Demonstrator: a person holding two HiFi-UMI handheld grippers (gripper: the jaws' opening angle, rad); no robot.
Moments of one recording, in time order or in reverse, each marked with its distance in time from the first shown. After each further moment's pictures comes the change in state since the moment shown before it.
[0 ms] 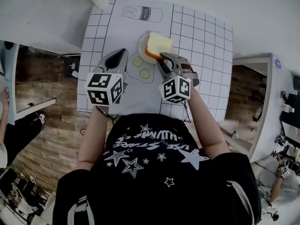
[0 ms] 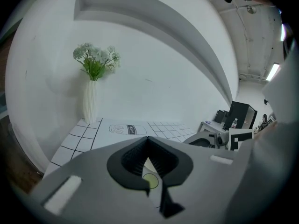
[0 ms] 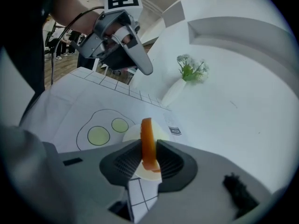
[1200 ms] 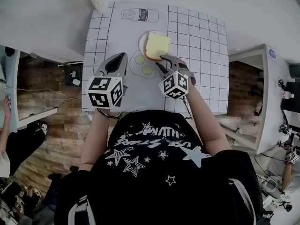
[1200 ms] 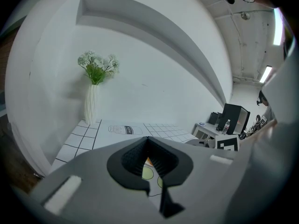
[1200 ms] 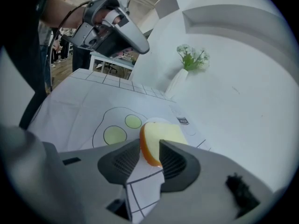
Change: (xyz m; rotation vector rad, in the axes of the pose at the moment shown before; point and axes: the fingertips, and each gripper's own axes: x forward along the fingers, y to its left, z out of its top) left arm -0.037 -0.006 -0.008 0.010 -0.038 -0.055; right arm 0.001 0.038 -0.010 0.116 0.073 0.040
